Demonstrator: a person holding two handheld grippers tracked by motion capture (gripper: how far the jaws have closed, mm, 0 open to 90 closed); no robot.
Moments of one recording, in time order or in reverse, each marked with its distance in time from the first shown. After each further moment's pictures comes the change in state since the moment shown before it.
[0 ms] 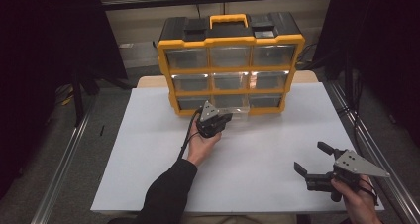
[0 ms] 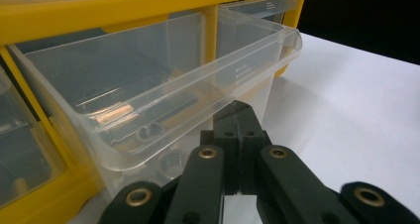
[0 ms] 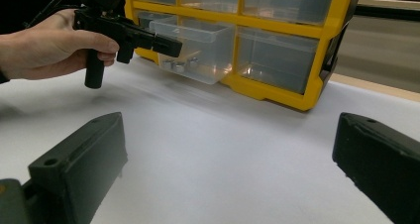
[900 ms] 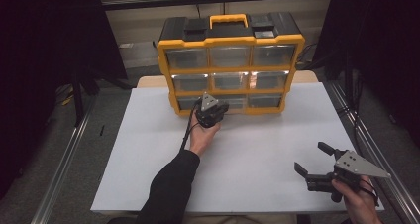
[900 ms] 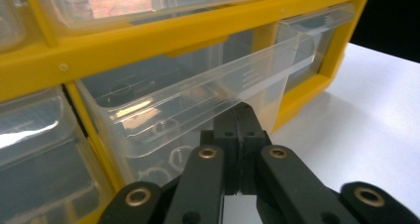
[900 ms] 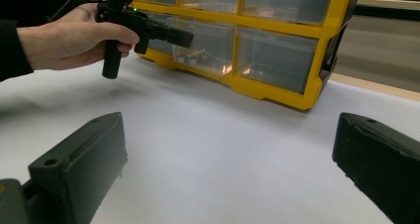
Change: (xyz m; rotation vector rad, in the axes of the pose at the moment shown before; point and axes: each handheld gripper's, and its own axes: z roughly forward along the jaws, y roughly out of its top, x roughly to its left) left arm 0.022 0.013 0.019 0.004 0.090 -0.018; right arm 0.000 0.000 -0.001 -0.007 0.002 -0.001
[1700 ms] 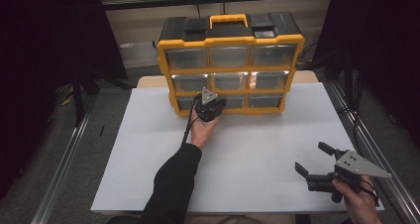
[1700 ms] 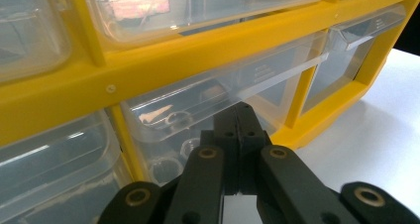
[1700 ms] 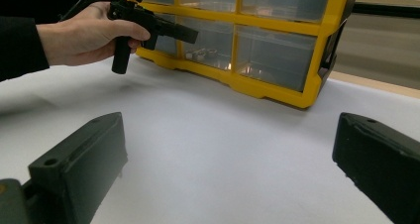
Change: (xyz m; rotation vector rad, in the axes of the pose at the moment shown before) left arm 0.012 0.004 0.012 0.002 0.049 -0.021; right arm -0.002 -0.002 -0.001 0.006 -0.003 0.012
